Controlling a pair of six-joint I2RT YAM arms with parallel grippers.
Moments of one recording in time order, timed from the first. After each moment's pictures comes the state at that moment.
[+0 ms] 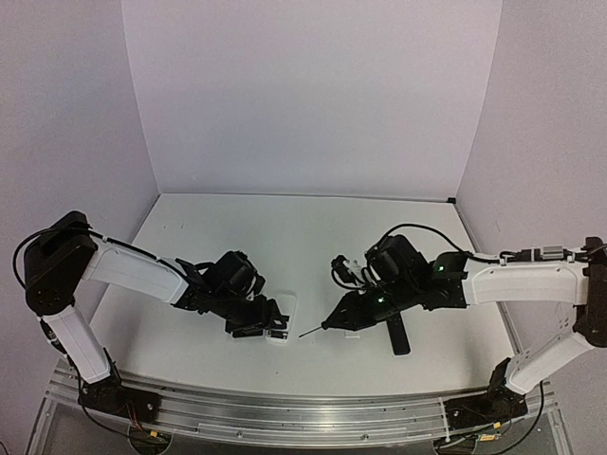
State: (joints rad) left arm -0.91 1.70 0.83 -0.09 0.27 -0.95; right arm 0.98 1.44 0.91 -0.31 -0.27 0.59
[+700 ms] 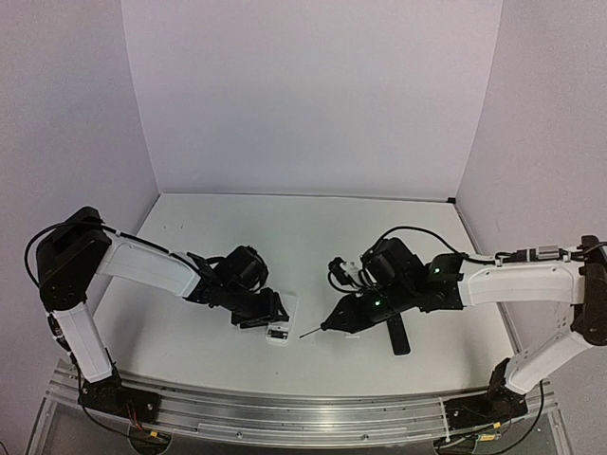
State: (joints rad) left arm -0.91 1.78 0.93 -0.12 0.17 -0.94; right arm 1.00 1.46 0.91 -0.31 -0.23 0.56
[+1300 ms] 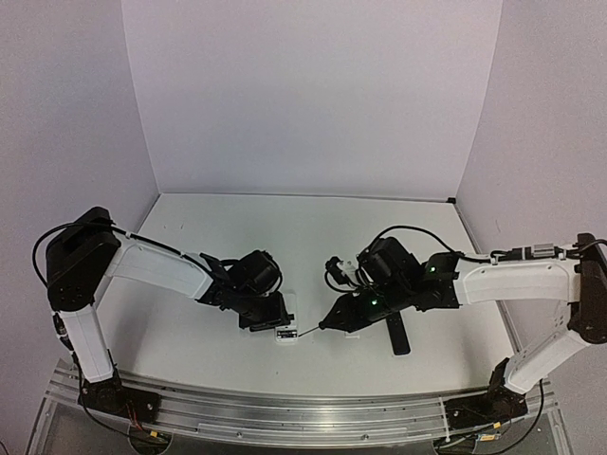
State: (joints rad) left arm -0.98 1.83 1.01 -0.21 0.09 -1.02; right arm 1.00 1.49 0.93 -0.31 -0.22 0.54
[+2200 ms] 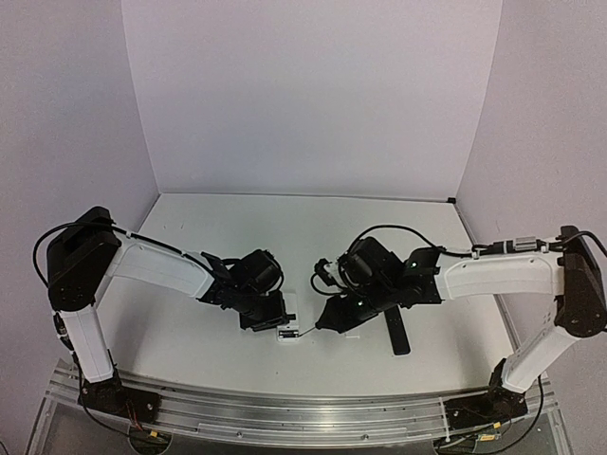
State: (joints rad) left arm -0.98 1.84 1.03 -0.23 0.08 -1.10; right arm 1.03 1.60 1.04 -0.41 -0.12 0.49
